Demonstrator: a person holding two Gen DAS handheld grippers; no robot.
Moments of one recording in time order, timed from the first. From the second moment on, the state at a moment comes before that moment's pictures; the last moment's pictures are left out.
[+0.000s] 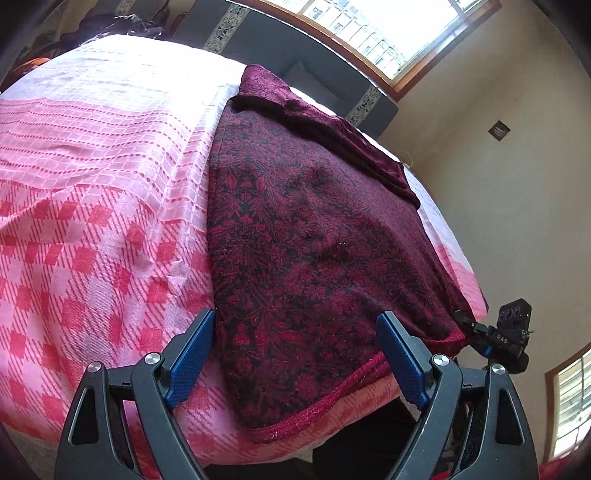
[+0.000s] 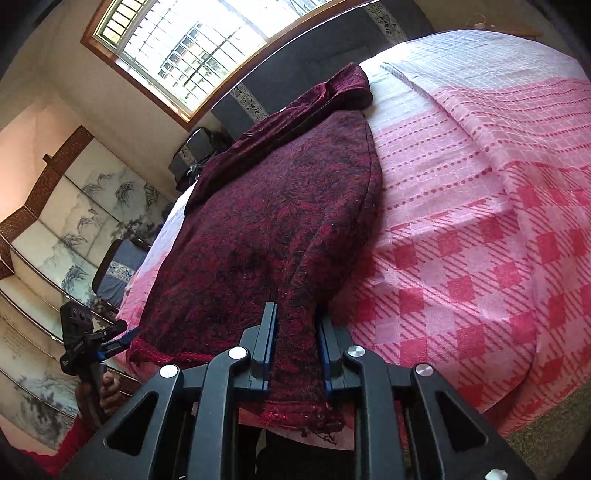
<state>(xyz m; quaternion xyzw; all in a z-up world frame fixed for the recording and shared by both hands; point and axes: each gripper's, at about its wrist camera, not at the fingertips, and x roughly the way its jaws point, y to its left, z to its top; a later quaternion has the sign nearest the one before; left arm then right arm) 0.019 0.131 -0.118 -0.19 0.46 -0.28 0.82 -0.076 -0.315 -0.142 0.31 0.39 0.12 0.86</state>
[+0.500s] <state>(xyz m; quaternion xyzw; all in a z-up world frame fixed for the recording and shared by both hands) 0.008 0.135 -0.122 -0.25 0.46 -0.33 0.78 -0.076 -0.323 -0.156 0.37 0.38 0.17 0.83</state>
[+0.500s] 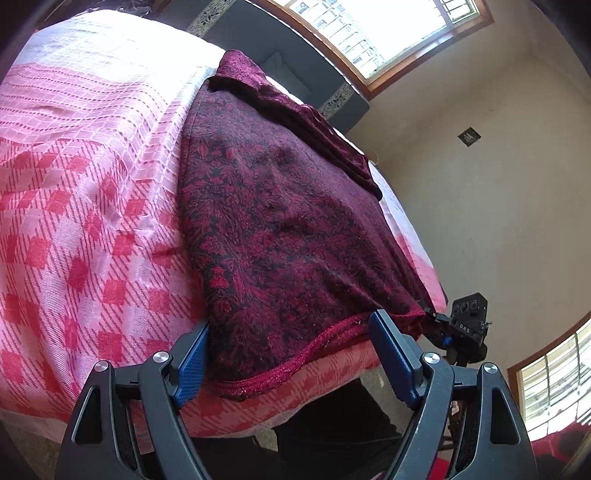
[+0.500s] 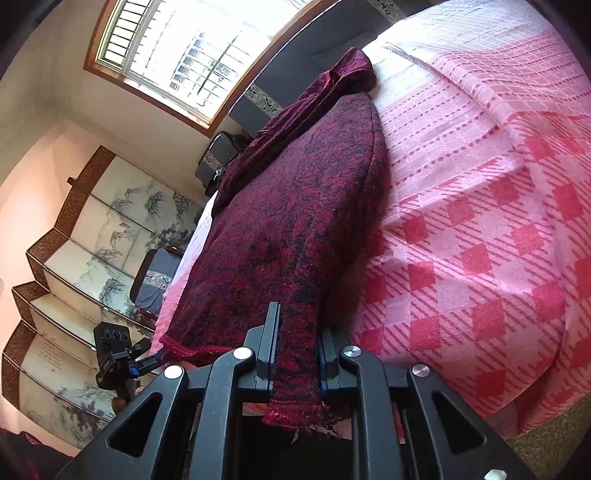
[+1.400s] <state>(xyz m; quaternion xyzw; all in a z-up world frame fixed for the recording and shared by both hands) 0.003 0.093 -0.095 -0.06 0.42 -0.16 0.89 -0.075 -0.333 -0.156 0.42 0.37 0.15 0.82</state>
